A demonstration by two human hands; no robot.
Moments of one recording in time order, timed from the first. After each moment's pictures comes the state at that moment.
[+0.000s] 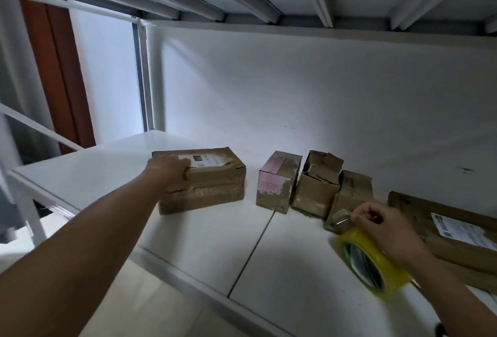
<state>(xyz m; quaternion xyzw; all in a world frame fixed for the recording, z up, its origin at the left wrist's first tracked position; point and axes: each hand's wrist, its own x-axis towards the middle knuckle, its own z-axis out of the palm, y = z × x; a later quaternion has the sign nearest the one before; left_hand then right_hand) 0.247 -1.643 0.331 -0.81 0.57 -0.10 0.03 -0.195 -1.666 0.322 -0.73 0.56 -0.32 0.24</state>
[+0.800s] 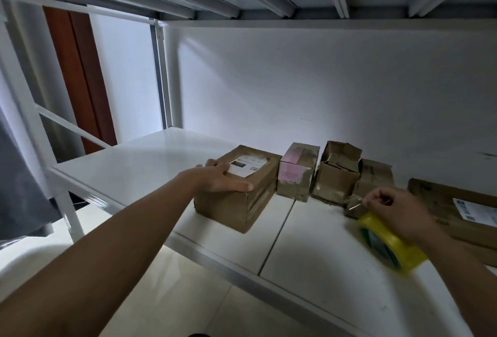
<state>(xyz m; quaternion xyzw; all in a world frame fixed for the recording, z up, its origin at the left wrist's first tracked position) 0.196 -1.604 0.342 -0.80 0.57 0.16 -0.06 -0.175 -1.655 0.327 -0.75 0.55 -0.31 0.20</state>
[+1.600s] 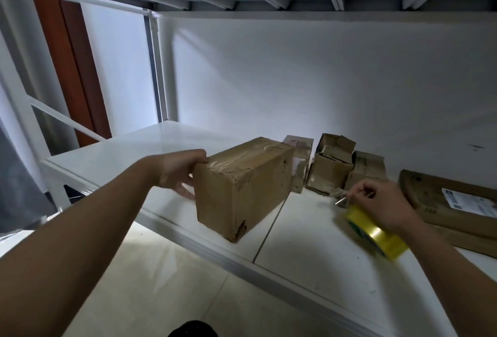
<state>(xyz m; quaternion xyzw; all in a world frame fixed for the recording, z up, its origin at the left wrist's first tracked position) 0.230 -1.561 0.355 -0.67 0.42 0.52 -0.32 -0.165 -1.648 0.322 -0.76 0.52 -0.32 0.22</state>
